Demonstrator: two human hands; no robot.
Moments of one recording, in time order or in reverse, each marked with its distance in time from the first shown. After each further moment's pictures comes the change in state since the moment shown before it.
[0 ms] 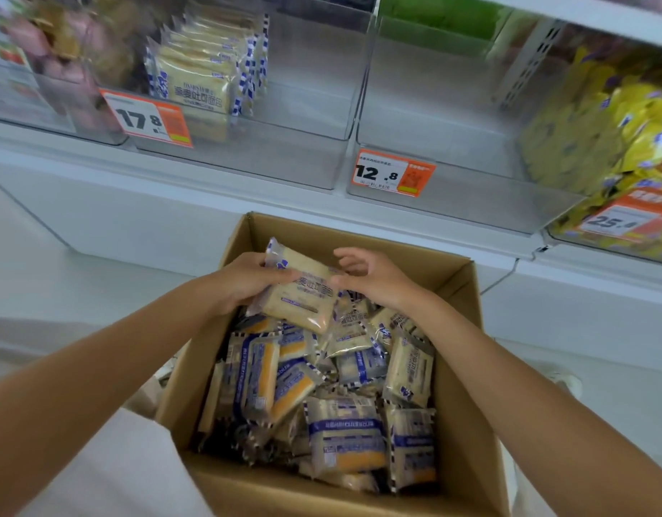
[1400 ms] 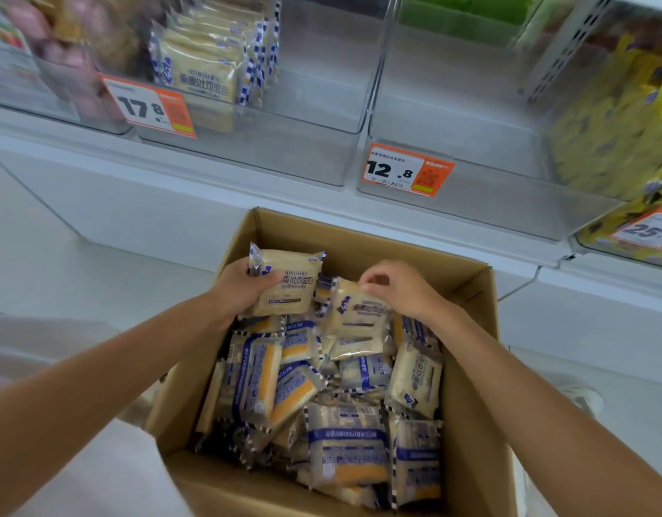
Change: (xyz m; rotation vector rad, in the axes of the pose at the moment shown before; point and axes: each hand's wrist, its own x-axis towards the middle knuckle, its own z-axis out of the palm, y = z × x) left_hand 0.017 -0.040 0.000 -0.108 0.217 0.046; right_hand 0.016 0.046 -0.016 -0.372 0.031 -0.106
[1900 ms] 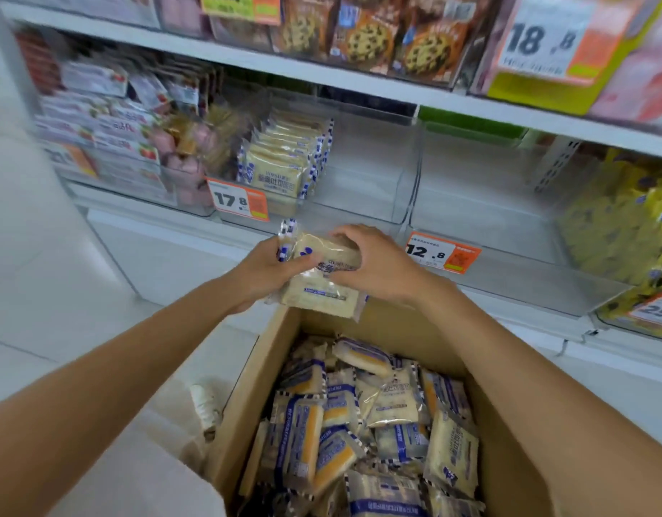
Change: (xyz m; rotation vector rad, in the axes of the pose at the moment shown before) left_hand -0.047 0.123 -0.067 0.093 -0.015 0.386; right_hand 0.030 -0.192 -0.063 -0.236 0.137 -0.303
